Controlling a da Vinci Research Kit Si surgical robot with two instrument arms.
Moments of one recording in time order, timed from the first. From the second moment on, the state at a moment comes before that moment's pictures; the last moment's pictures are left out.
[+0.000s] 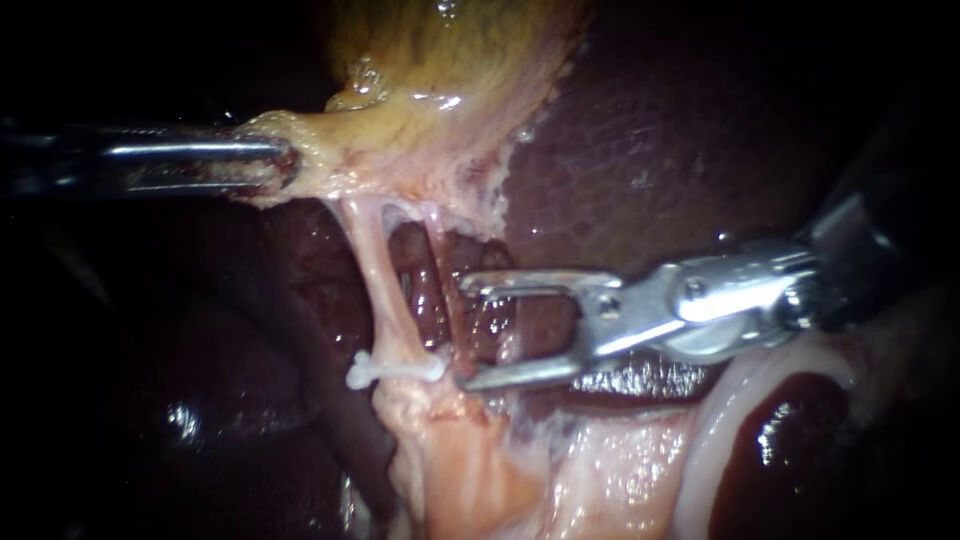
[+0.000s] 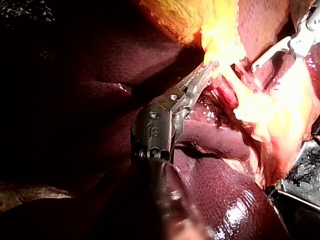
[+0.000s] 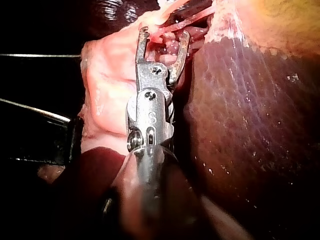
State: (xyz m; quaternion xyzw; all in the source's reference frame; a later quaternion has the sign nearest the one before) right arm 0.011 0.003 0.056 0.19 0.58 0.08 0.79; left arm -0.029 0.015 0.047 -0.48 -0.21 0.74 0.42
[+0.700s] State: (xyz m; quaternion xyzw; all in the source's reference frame) right arm 0.006 0.005 0.054 0.18 0.58 0.08 0.79; left arm -0.032 0.015 0.049 -0.48 -0.20 0.74 0.42
